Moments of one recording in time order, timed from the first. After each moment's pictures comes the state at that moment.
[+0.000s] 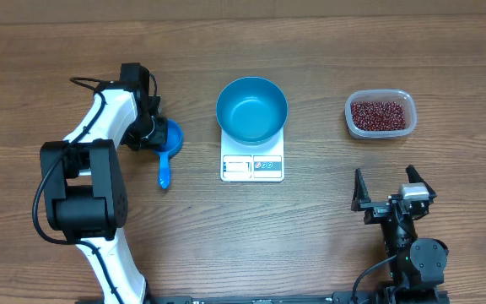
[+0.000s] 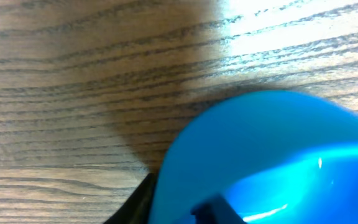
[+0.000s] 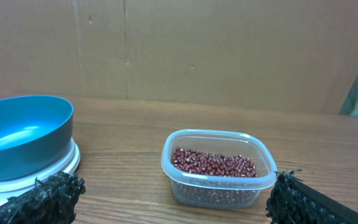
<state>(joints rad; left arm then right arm) 0.01 2.09 1.46 -0.91 -0.02 0.01 0.04 0.01 0.02 -0.03 -0.02 -0.06</state>
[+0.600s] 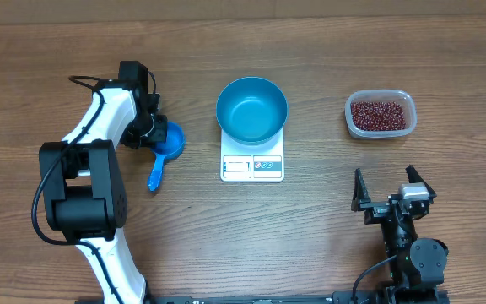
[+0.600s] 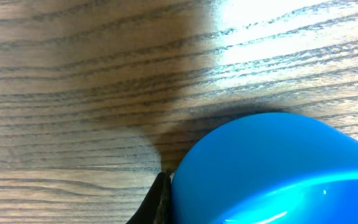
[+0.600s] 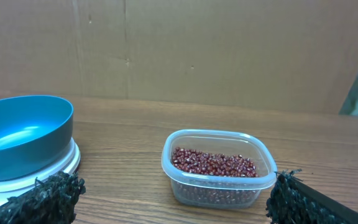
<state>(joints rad) 0.01 2.09 1.48 -0.92 -0.01 0.01 0.04 0.01 0.02 -0.04 -0.02 -0.06</state>
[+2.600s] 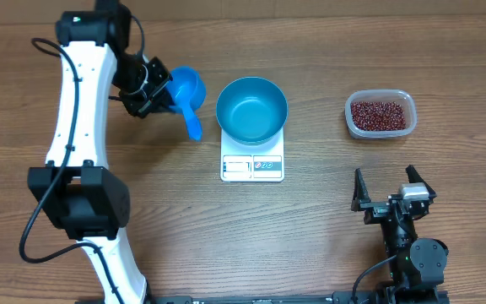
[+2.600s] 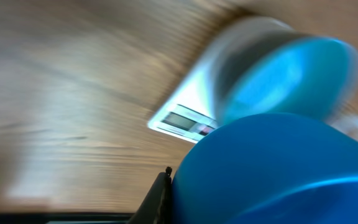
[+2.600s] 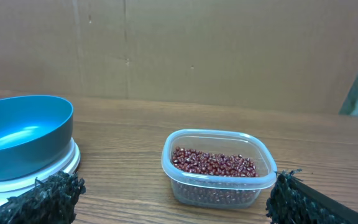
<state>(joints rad) -0.02 2.09 2.15 -1.62 0.41 -0.64 0.04 0.01 0.02 -0.03 -0.02 -0.06</state>
